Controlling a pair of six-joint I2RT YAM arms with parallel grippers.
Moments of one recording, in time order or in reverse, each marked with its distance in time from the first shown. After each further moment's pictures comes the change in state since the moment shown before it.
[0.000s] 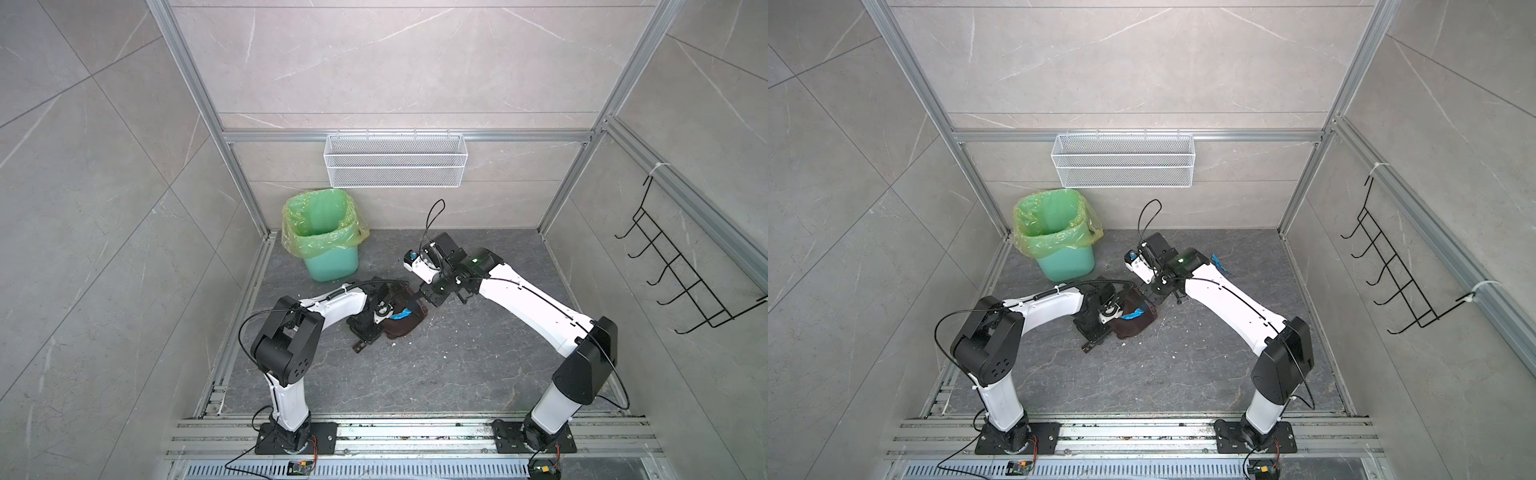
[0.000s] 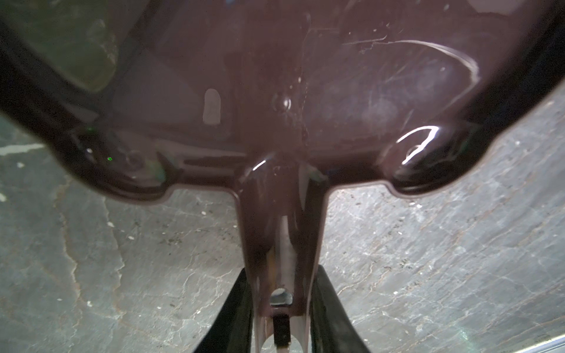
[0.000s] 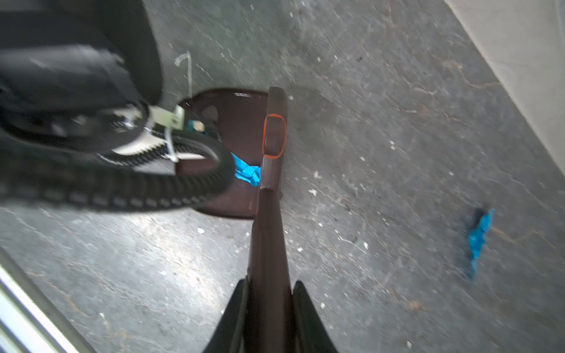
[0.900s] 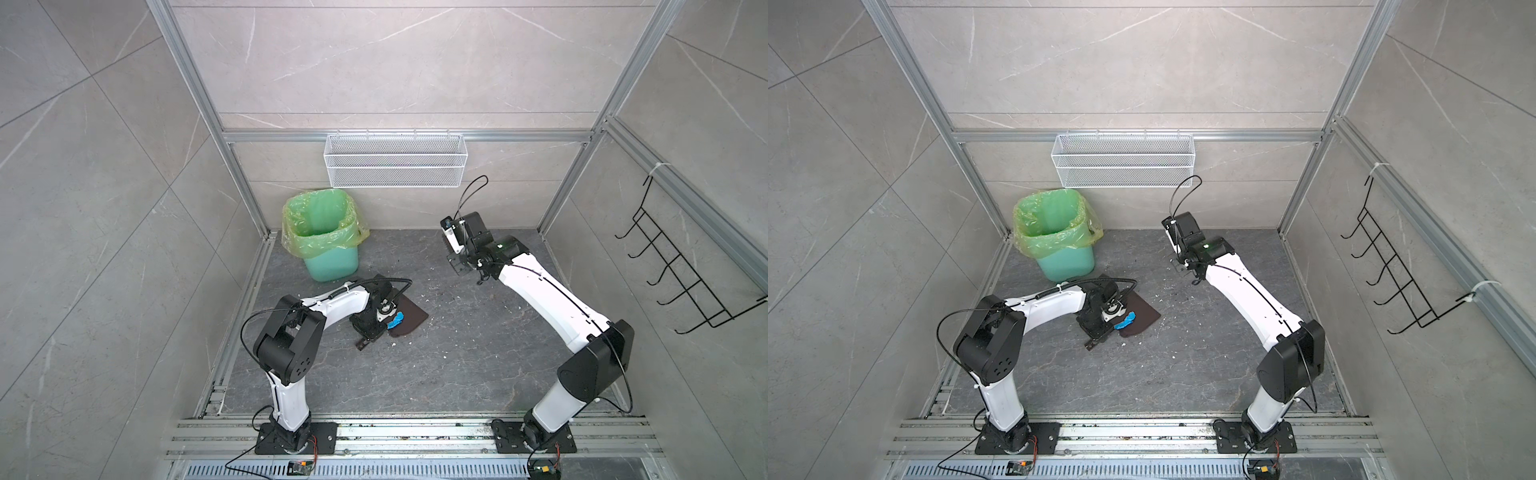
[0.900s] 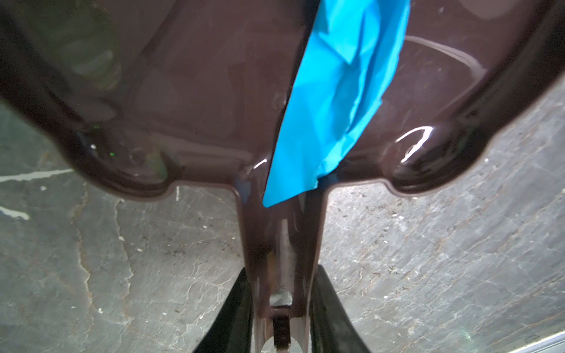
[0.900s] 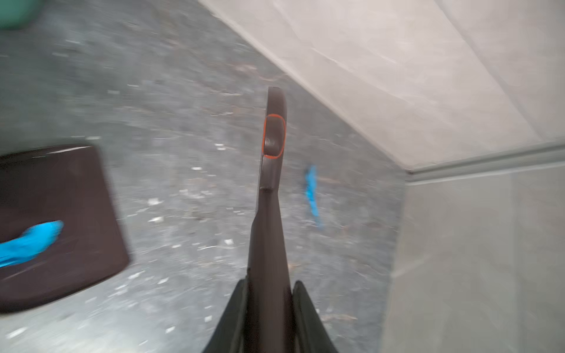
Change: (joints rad) left arm -0.012 0.009 0.032 -0.002 0.003 0.000; right arm -0.204 -0.004 0.042 0.119 0.470 -0.013
